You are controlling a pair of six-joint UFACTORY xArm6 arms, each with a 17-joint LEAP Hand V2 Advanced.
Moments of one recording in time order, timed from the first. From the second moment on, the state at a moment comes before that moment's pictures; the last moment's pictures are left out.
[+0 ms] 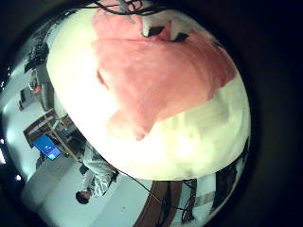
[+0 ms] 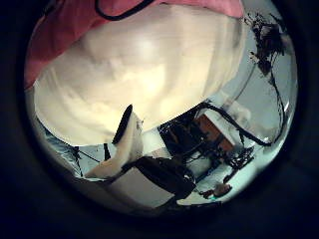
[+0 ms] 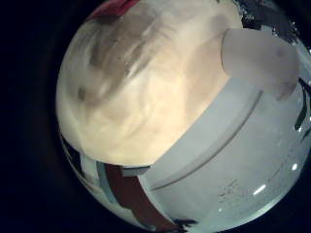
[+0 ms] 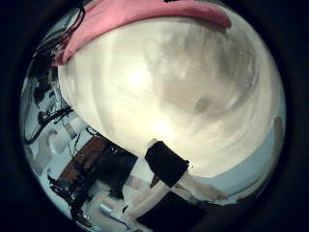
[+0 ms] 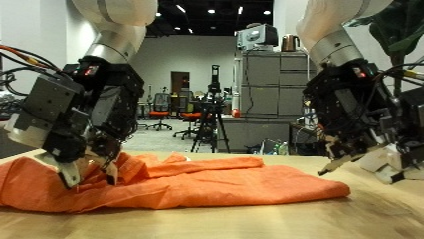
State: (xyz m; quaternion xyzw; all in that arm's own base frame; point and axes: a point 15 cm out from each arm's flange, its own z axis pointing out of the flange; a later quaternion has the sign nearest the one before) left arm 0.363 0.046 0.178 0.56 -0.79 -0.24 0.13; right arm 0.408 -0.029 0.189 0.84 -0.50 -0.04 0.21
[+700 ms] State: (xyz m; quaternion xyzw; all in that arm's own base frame) left arm 0.409 0.030 0.240 0.59 -0.79 -0.15 0.09; right arm 0.515 -0.007 0.171 0.85 -0.50 0.00 0.17
